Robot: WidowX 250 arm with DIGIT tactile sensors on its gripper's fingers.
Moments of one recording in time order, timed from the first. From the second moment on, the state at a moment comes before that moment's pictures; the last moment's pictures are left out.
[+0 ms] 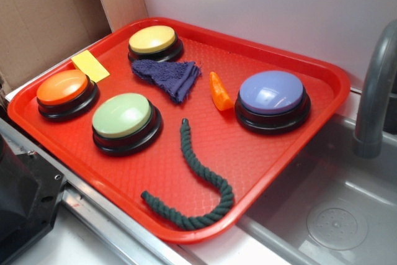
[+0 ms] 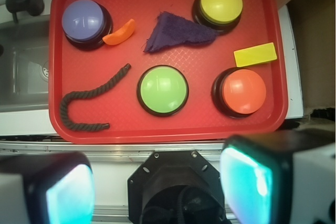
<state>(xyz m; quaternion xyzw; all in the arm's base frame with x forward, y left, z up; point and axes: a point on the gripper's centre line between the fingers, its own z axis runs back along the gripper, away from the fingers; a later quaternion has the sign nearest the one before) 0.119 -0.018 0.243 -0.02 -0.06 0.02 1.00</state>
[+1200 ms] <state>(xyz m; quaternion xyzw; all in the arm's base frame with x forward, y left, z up) 0.230 0.000 0.174 -0.05 -0.13 0.46 0.88</state>
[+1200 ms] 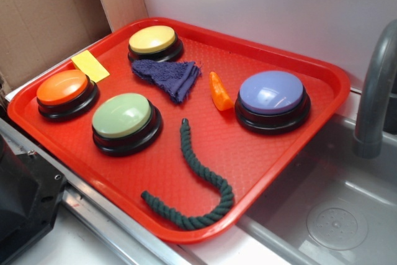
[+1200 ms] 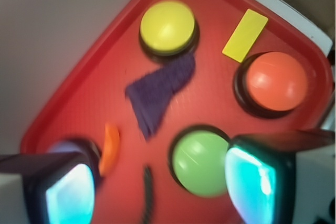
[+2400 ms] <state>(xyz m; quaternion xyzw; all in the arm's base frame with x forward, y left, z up) 0.279 0.040 0.043 0.04 -0.13 0.66 0.74</state>
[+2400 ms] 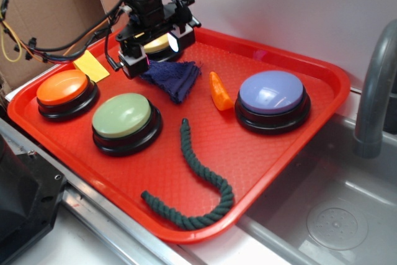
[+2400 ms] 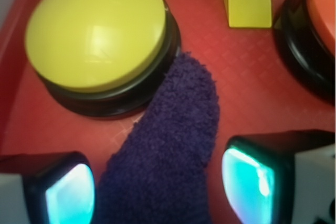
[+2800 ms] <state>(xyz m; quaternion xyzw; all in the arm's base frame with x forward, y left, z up) 0.280 0.043 0.022 0.04 -0.13 0.66 0.74</state>
